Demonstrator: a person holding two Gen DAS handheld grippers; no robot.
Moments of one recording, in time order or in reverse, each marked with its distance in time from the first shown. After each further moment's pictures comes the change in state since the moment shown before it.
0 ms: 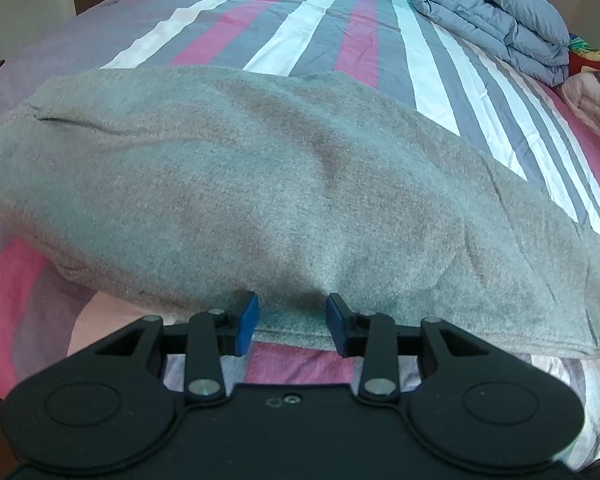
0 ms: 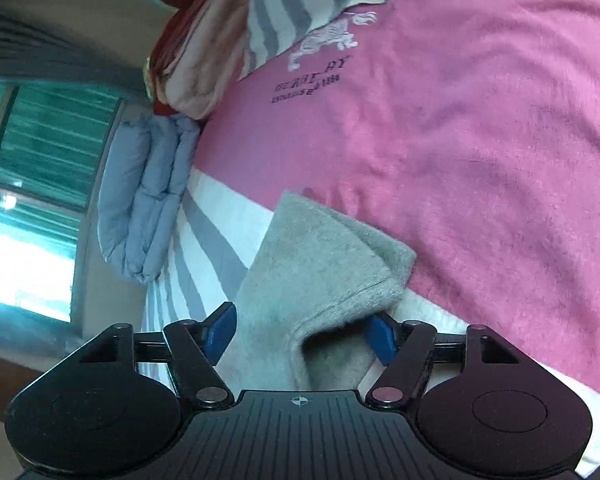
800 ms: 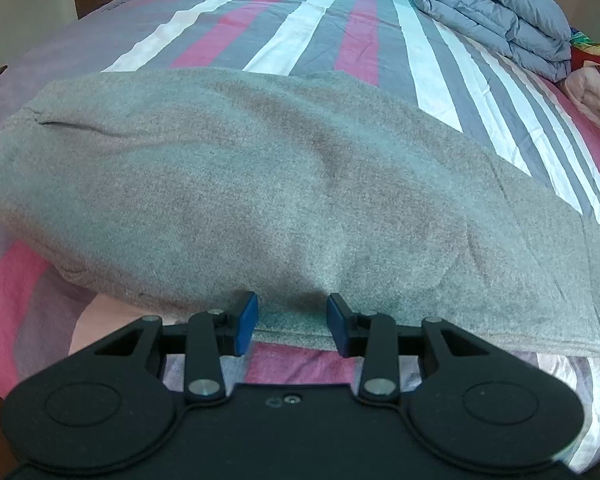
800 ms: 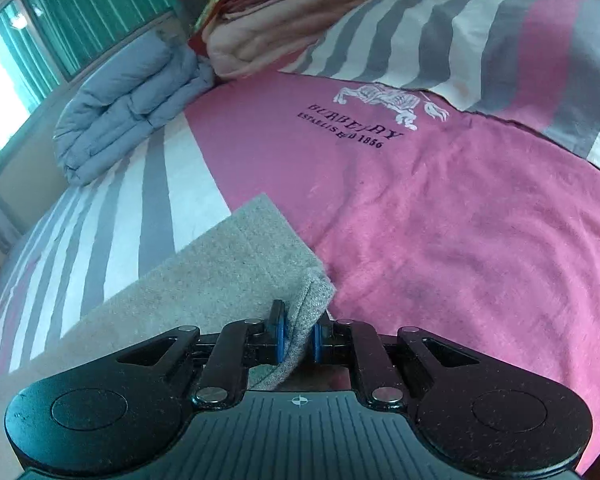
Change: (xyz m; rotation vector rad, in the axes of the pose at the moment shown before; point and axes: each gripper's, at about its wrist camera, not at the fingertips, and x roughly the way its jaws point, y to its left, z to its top) left arm 0.000 -0.003 -0.001 0.006 -0.001 0.018; right arm 0.028 0.044 0.000 -0.623 -0.027 -0.260
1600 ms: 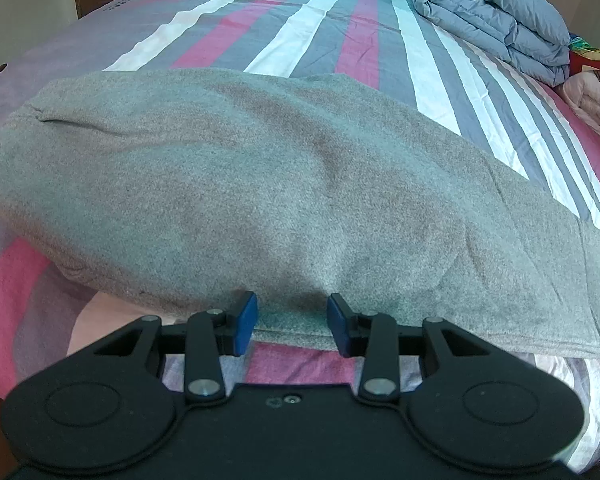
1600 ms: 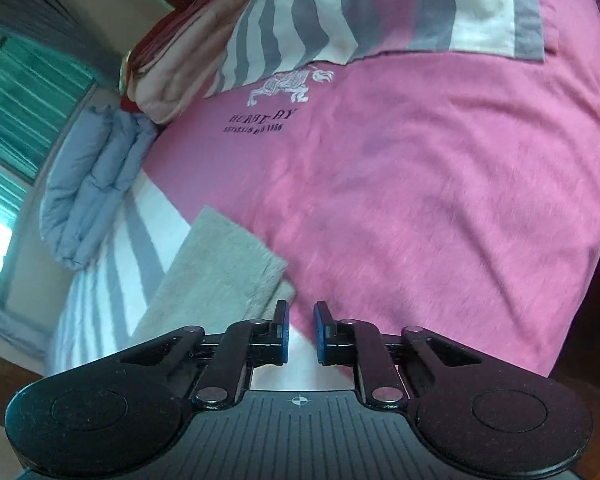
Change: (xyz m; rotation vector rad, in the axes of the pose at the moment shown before) left arm -0.001 0.002 -0.001 -0.009 -0.007 -0.010; right arm -0.051 -0.053 -0.021 0.392 0.019 0.029
